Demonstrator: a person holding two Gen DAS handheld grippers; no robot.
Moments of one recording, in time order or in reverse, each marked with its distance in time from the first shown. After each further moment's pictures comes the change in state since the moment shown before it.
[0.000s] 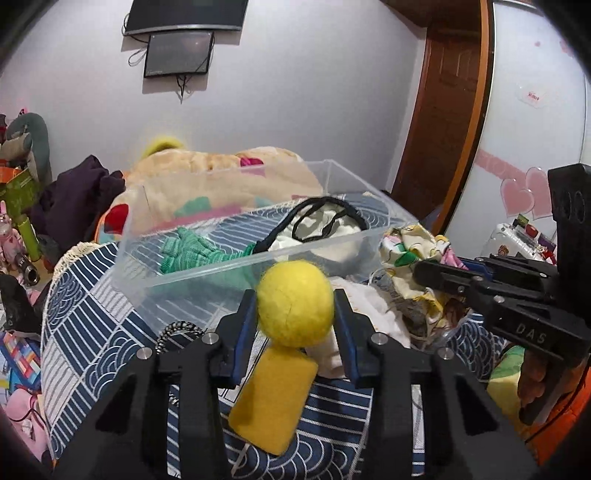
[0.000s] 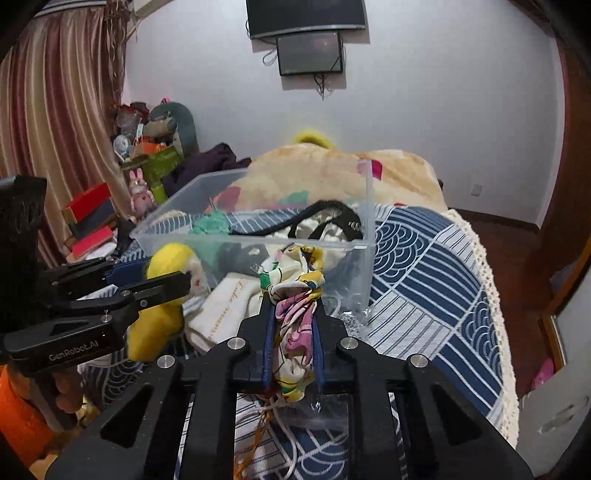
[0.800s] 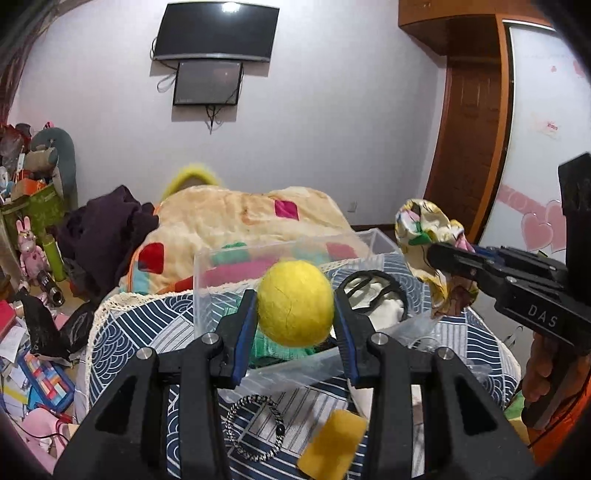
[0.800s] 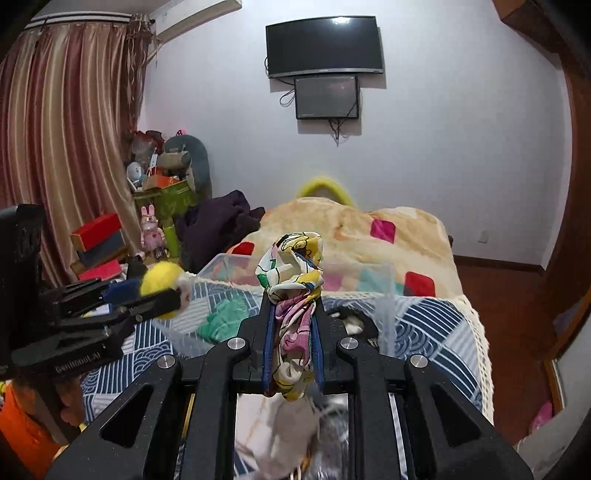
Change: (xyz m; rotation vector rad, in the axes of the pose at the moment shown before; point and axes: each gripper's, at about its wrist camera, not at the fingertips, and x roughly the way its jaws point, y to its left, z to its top) left arm -0.013 0.040 0.057 -0.033 -0.098 0.092; right arm 0.023 0.021 0.073 -0.068 -0.119 0.019
